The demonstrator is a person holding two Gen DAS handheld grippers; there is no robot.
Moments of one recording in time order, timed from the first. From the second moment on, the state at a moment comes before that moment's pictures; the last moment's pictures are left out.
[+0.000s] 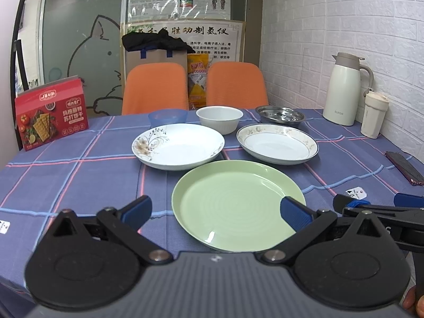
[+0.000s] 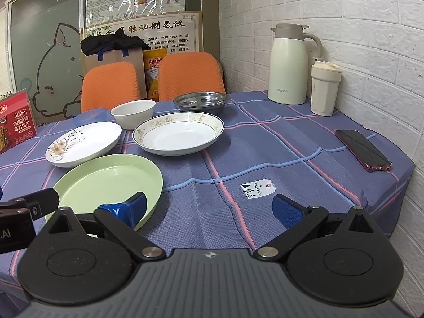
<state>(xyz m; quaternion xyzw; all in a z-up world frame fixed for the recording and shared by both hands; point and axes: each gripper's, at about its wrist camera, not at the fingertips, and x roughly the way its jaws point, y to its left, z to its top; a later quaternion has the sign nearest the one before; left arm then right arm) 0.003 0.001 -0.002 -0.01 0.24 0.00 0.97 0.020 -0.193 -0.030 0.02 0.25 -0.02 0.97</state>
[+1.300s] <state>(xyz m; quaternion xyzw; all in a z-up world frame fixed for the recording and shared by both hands) 0.003 0.000 -0.004 -0.01 0.24 -0.01 0.97 0.022 -0.187 -0.030 0.02 0.25 -0.02 0.97</state>
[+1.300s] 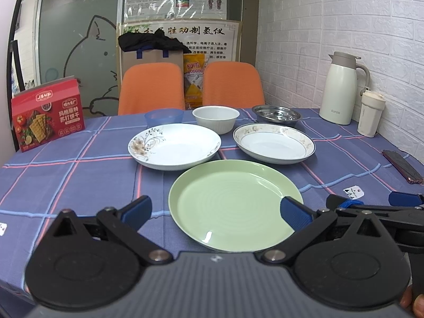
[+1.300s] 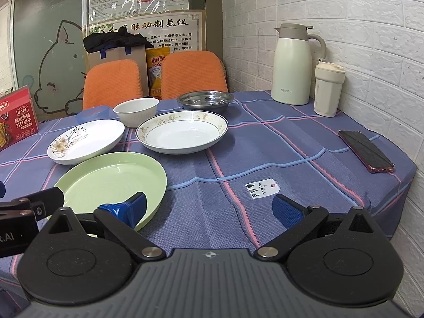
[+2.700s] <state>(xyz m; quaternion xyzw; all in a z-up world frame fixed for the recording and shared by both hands) 0.128 0.057 -0.050 -0.01 0.40 -0.04 0.92 0.106 -0.159 -0.066 -0.02 0.33 0.11 0.94</state>
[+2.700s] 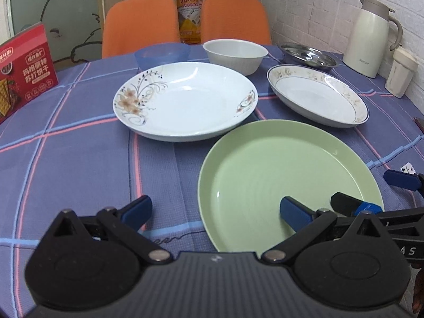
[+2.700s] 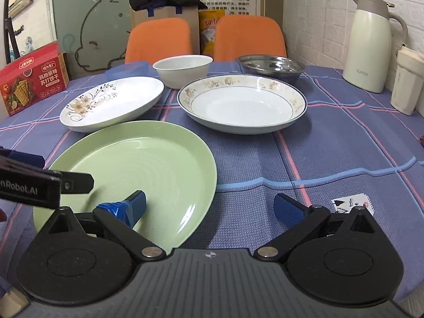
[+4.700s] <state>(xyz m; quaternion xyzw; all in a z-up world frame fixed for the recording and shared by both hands) 0.079 0.193 -0.007 -0.09 0.33 0.01 0.94 0.097 -0.062 -0.027 -0.02 0.28 0.21 0.94</state>
